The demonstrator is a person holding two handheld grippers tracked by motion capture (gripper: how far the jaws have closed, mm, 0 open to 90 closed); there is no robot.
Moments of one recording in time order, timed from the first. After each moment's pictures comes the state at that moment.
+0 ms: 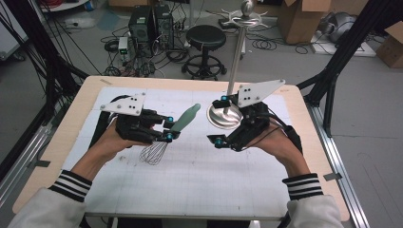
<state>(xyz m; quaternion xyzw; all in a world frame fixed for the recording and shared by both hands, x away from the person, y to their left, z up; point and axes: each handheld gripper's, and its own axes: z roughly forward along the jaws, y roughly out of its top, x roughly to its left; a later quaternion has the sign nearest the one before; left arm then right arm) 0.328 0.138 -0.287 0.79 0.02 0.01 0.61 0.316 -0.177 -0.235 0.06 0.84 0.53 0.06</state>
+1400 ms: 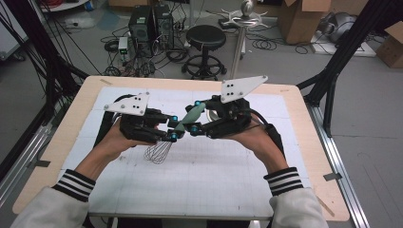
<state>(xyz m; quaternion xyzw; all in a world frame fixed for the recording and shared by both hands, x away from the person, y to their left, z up) 0.326 0.128 -0.282 0.78 0.01 0.02 0.62 0.320 -0.141 -0.232 0.03 0.82 0.58 0.03</state>
